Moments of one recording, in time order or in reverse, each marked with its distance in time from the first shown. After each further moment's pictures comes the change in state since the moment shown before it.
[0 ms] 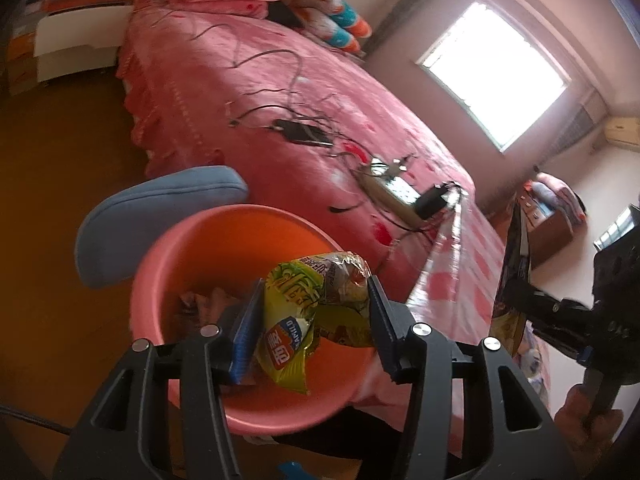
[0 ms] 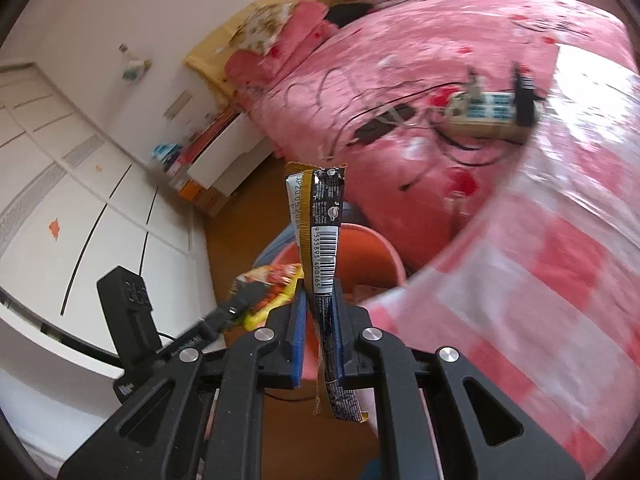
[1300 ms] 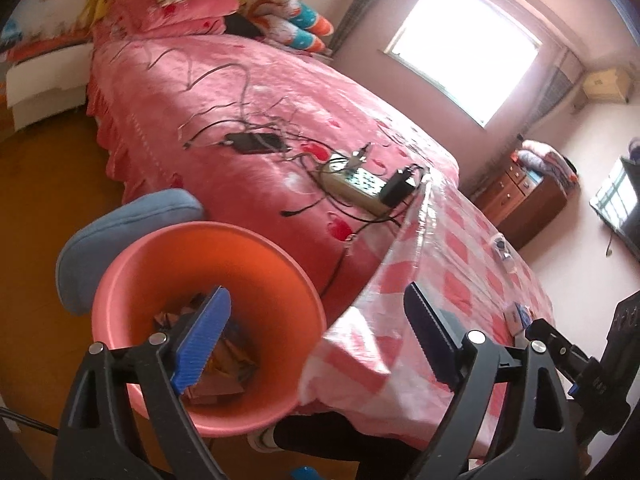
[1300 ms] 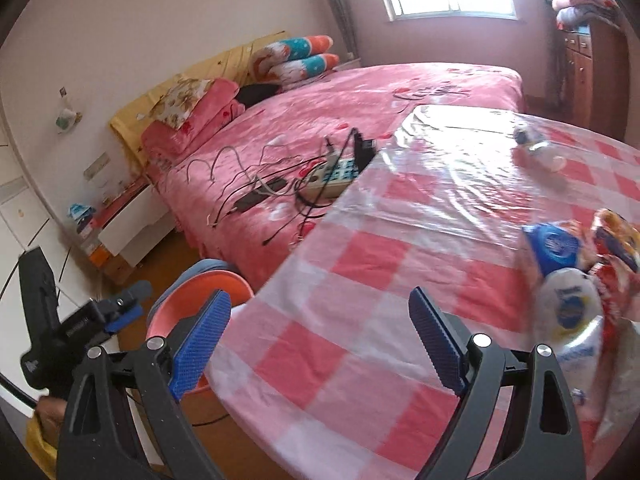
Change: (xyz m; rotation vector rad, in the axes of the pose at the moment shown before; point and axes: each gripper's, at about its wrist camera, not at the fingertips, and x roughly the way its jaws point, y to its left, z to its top) left arm -0.006 -0.076 -0.009 0.178 -0.017 -0.021; right arm -0.113 -0.072 -0.087 0.060 -0.370 -0.410
